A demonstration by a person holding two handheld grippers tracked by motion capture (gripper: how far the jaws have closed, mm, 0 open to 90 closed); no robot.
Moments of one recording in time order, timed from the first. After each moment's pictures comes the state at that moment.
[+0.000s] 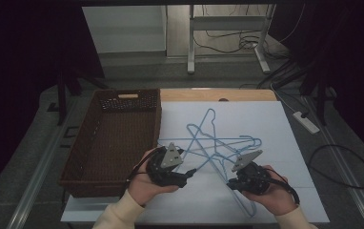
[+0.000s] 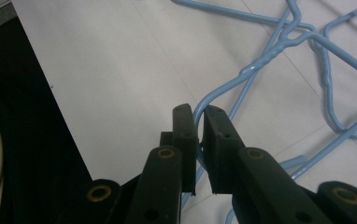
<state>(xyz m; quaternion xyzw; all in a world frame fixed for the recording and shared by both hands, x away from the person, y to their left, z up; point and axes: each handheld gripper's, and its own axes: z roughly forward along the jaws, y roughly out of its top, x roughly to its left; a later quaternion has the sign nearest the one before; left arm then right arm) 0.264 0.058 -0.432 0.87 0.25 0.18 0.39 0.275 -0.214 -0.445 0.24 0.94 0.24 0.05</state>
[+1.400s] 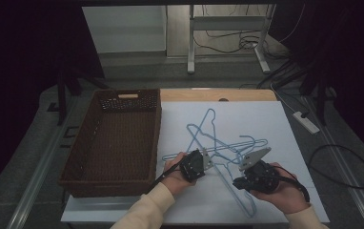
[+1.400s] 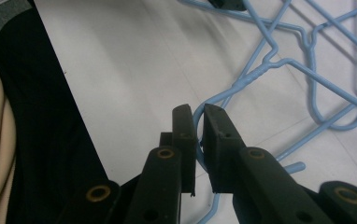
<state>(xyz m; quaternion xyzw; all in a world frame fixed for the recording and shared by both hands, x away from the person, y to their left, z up) 0.306 -0.016 -0.499 0.91 0.20 0.23 0.27 0.273 -0.228 -0.426 0.21 0.95 0.24 0.04</state>
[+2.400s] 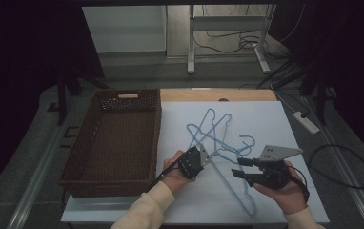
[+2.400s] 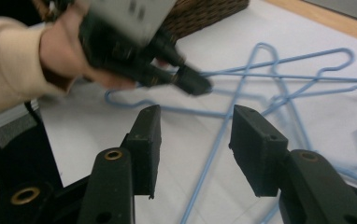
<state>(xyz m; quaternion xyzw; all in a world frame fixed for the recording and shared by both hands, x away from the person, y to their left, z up) 0.311 -0.008 -0.490 0.89 0.24 0.23 0.32 0.272 -0.253 -0.420 0.25 0.85 0.45 0.11</state>
